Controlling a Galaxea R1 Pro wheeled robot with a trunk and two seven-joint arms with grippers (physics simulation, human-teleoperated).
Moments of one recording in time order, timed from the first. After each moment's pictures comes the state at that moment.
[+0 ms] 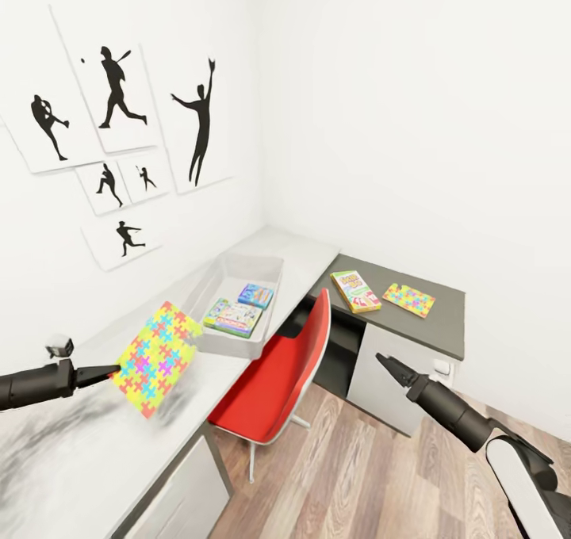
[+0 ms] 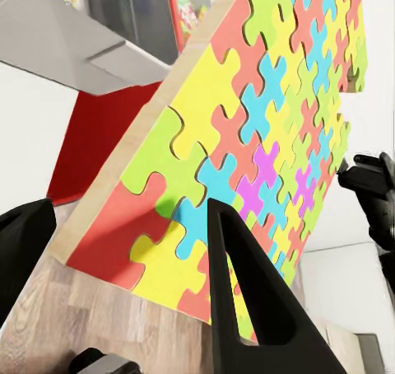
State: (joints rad) left arm -0.52 0.54 0.36 -1.06 0.03 1.04 -1.57; right arm -0.20 -0.22 -0.13 -1.48 -0.82 0.46 0.67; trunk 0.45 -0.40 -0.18
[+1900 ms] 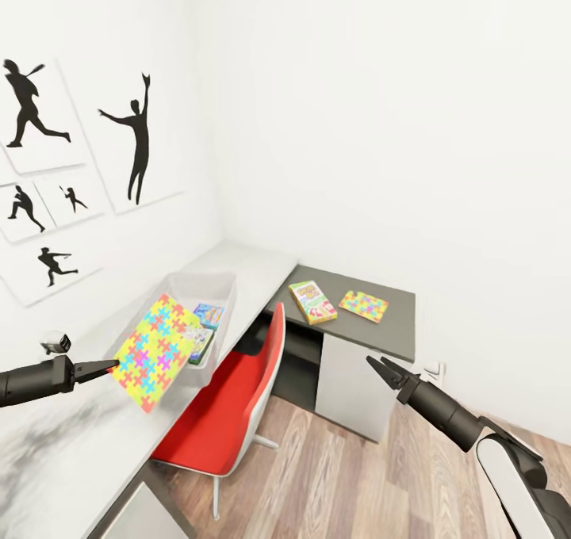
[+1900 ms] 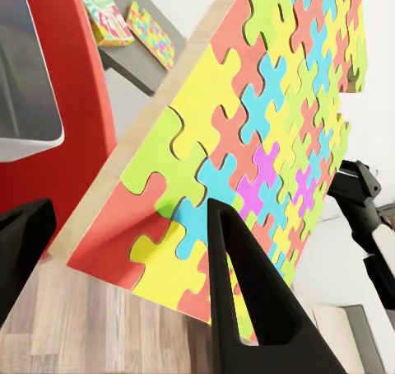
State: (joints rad) left arm -0.52 0.55 0.36 -1.08 0.09 1.04 -1.57; right arm -0.20 -0.22 -0.07 -1.49 -0.79 0.43 0.66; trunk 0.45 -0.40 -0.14
